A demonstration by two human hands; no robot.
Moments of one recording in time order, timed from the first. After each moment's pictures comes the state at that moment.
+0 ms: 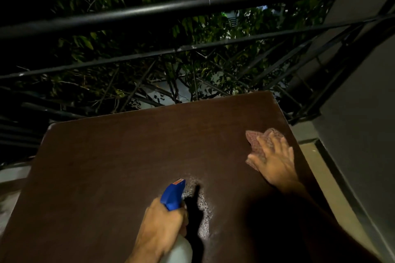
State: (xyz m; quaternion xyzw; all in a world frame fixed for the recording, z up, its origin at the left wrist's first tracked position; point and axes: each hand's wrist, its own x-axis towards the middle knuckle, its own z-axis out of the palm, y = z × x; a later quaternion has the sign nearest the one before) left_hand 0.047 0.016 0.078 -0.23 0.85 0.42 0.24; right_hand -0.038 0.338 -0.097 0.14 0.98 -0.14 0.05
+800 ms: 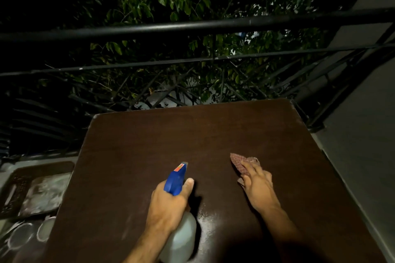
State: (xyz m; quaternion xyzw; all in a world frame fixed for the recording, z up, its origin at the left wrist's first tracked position) left_hand 0.090 -0.113 0.061 -0.18 0.83 0.53 0.08; right_hand 0.058 0.151 -0.041 0.12 0.96 -0.24 0.07
